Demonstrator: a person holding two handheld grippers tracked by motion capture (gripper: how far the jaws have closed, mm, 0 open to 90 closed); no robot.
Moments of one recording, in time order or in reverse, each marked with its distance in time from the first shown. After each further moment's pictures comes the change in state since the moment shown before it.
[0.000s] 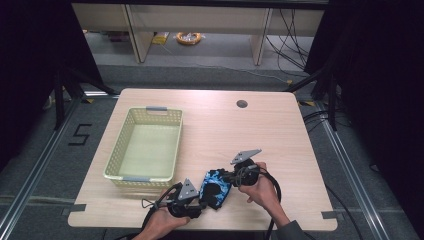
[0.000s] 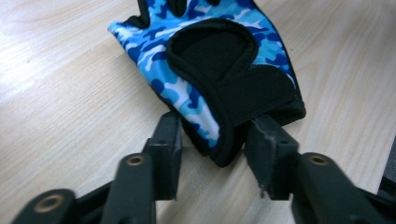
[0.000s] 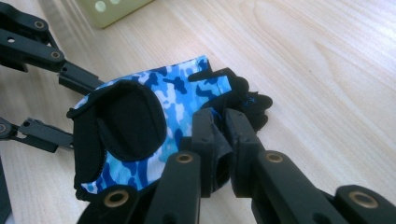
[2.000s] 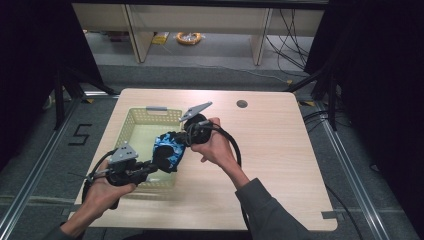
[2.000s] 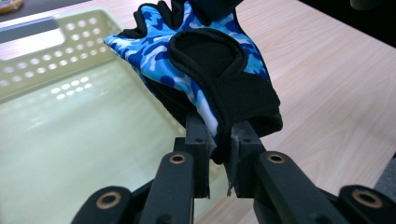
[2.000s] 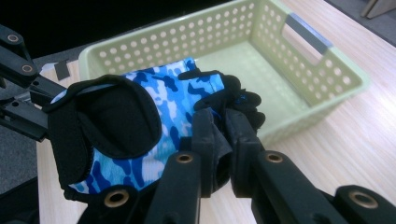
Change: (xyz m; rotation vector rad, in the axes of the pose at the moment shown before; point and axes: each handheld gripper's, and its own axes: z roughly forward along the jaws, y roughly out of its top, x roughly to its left) left arm 0.087 0.035 -0.150 -0.139 0.160 -0.168; right arm 0.052 0.178 0.009 -0.133 0.067 -0.179
